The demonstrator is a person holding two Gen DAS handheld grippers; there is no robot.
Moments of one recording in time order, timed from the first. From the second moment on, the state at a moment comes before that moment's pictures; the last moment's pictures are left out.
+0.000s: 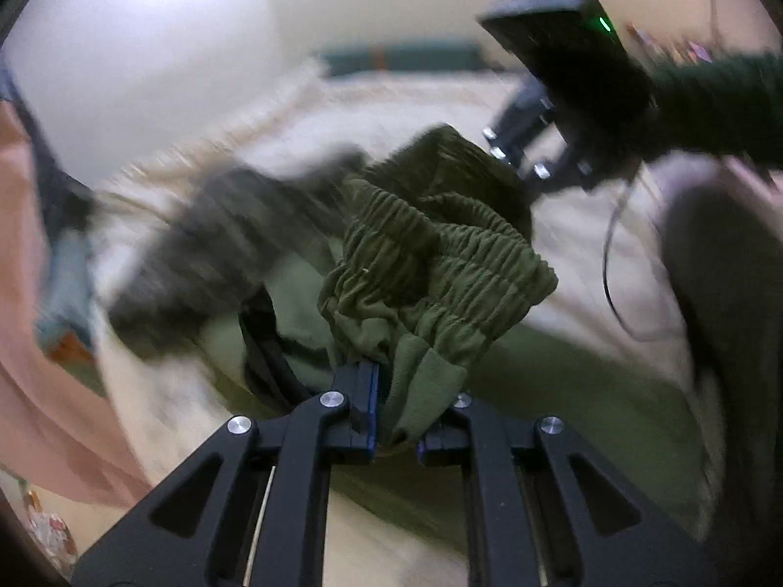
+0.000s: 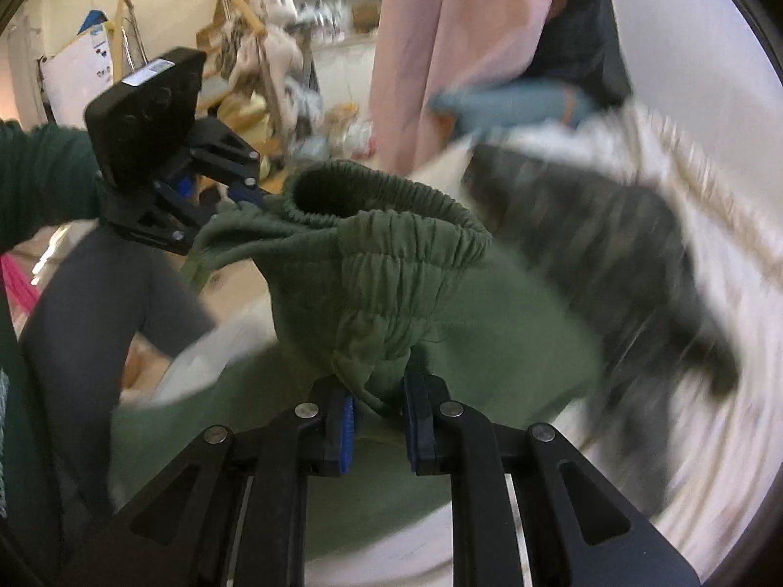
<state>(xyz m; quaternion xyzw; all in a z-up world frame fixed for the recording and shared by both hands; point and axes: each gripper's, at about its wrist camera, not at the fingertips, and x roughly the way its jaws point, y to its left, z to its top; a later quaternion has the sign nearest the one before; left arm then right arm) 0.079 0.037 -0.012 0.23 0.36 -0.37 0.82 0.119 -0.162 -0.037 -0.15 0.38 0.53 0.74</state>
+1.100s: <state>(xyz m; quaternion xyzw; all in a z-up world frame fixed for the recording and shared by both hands) 0.056 0.012 -0.123 0.00 0.64 -0.14 0.75 0.036 -0.154 -0.166 0.00 0.69 0.28 0.67</state>
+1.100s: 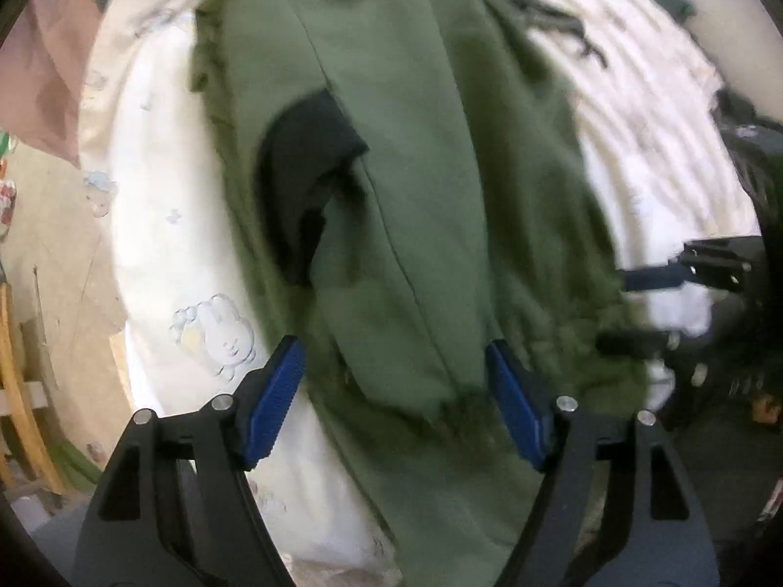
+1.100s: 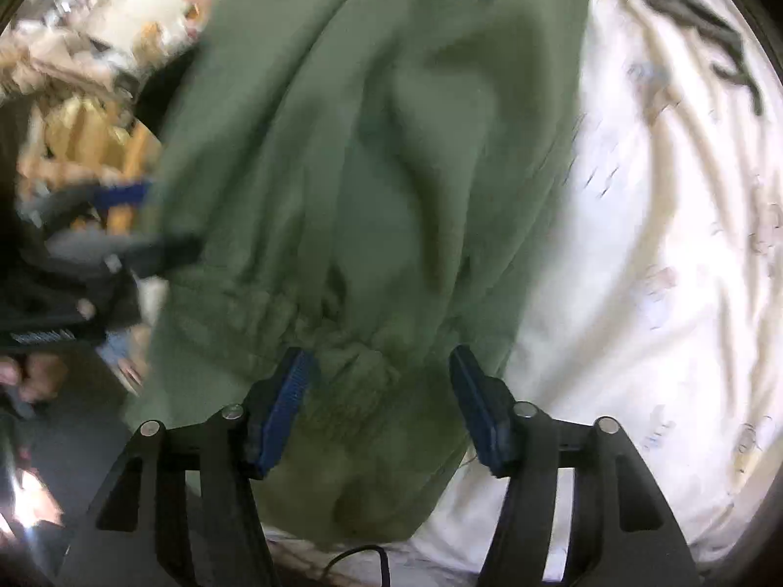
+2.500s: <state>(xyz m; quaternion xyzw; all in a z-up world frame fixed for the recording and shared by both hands) 0.282 0.115 -0.135 -0.15 0.57 -0.07 0.81 0.285 -0.227 -0.176 0.21 0.56 0.20 0.78</state>
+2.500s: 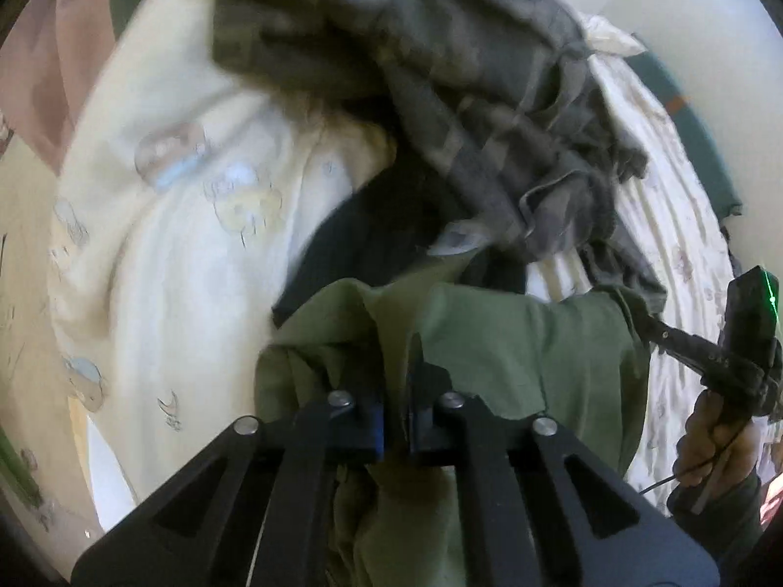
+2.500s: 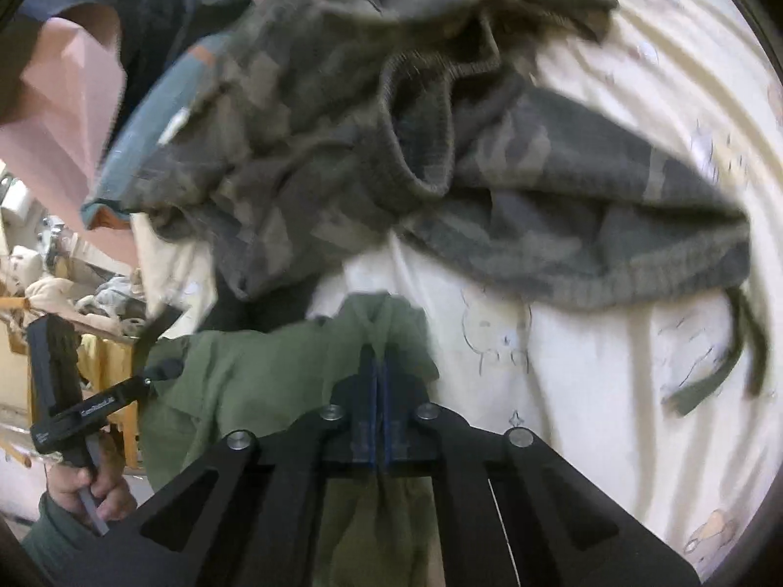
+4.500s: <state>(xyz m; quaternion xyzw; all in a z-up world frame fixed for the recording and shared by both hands) 0.047 0.037 -0.107 -0.04 0.61 -0.05 0.79 0.027 -0.139 -0.132 -0.01 0.66 0.30 0.69</state>
